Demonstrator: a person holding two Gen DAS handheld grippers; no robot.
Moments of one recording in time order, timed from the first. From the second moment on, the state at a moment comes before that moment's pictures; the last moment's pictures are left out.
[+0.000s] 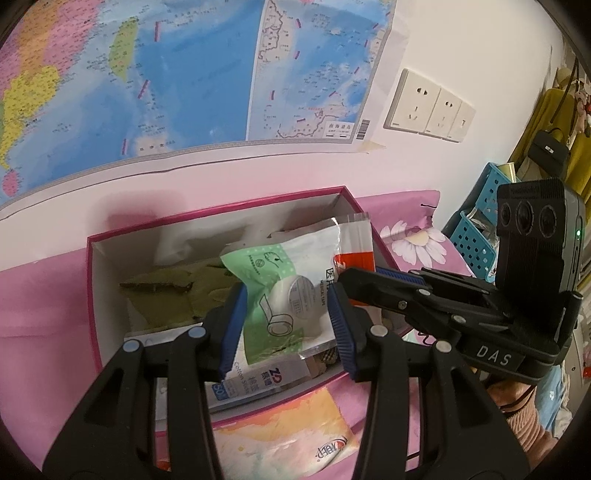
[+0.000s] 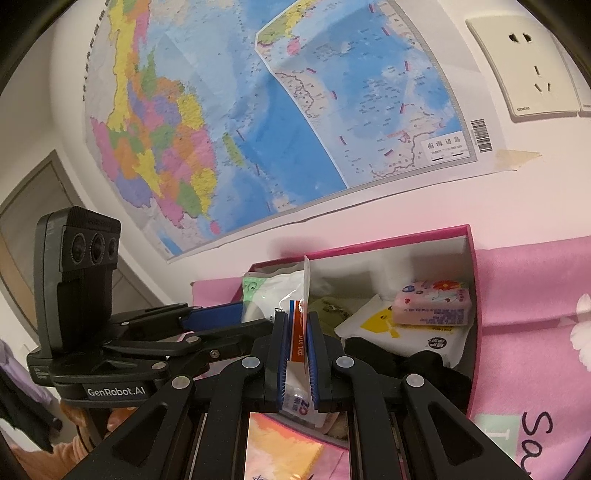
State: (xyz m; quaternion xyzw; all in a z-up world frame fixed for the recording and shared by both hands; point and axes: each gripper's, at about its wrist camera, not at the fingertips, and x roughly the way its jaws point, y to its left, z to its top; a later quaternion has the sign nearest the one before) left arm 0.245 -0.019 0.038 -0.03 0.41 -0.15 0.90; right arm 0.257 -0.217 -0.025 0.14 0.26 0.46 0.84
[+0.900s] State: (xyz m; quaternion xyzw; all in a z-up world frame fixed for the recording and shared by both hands) left arm 0.251 -0.016 0.032 -0.04 0.42 -0.14 0.90; right arm 0.272 -0.216 -0.028 0.14 0.27 0.45 0.84
